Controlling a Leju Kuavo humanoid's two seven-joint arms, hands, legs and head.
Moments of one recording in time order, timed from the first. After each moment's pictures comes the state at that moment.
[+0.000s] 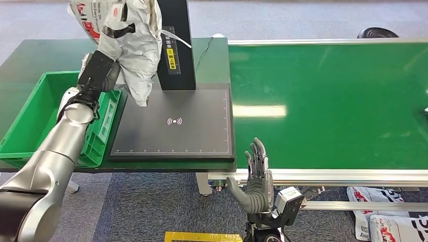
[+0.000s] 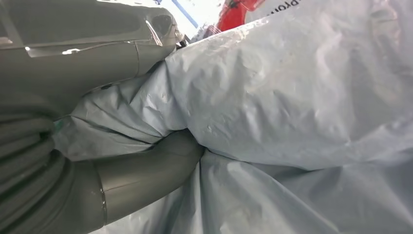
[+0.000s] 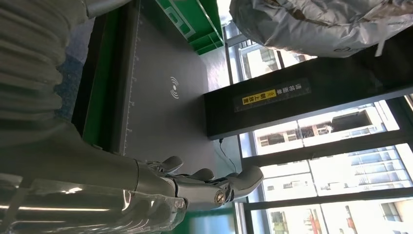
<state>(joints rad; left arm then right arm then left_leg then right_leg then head) -1.02 0.07 -0.23 -0.52 -0.36 0.08 -0.45 0.10 0.22 0.33 -1.39 0.04 -0.22 -0.70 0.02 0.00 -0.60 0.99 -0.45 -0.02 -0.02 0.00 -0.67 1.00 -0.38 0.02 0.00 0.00</state>
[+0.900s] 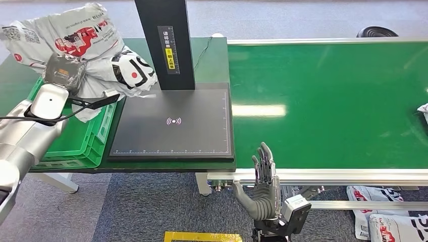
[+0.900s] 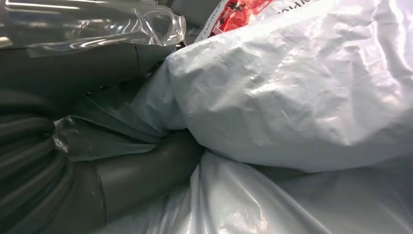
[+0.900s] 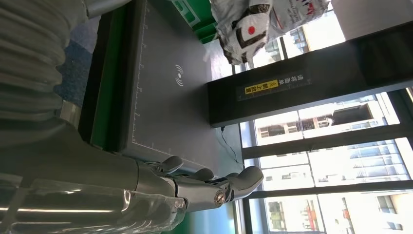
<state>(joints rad) -1.15 0.34 -0.75 -0.40 -1.43 0.26 0.03 0.17 0.23 0.27 -1.45 0.10 -0.18 -0.70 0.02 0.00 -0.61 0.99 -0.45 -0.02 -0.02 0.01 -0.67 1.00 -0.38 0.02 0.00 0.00</state>
